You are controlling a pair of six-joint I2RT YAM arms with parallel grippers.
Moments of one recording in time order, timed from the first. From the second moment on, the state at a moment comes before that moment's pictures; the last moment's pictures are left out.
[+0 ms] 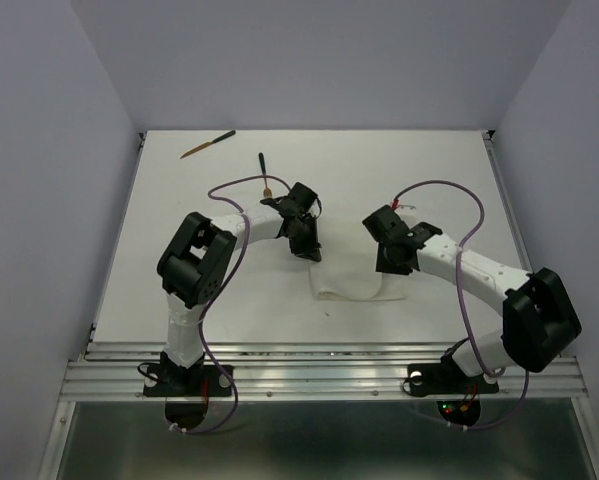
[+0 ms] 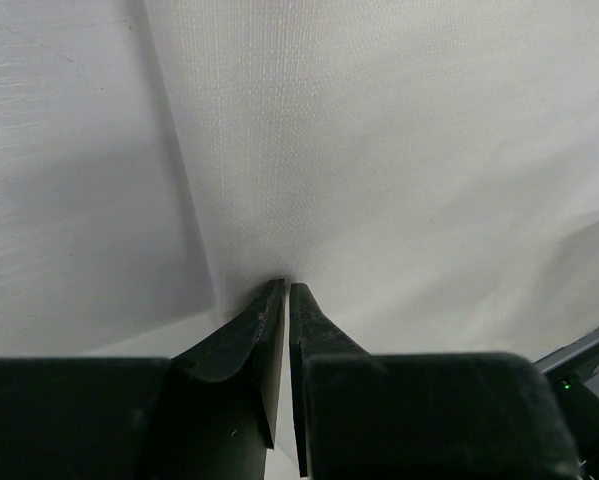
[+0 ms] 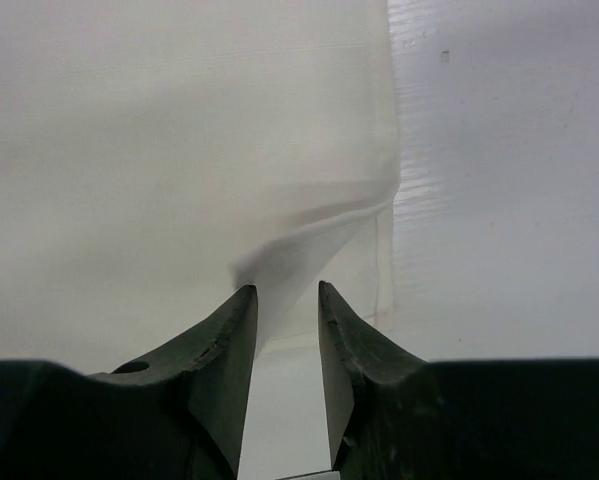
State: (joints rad) left arm -0.65 1.98 1.32 -0.45 0.23 -0.70; right arm 0.61 1.45 0.95 -0.72 0.42 0.70
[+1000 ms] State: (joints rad) left arm -0.64 1.97 1.28 -0.41 0.24 -0.68; right arm 0.60 1.38 0.69 -0.45 0.33 0.81
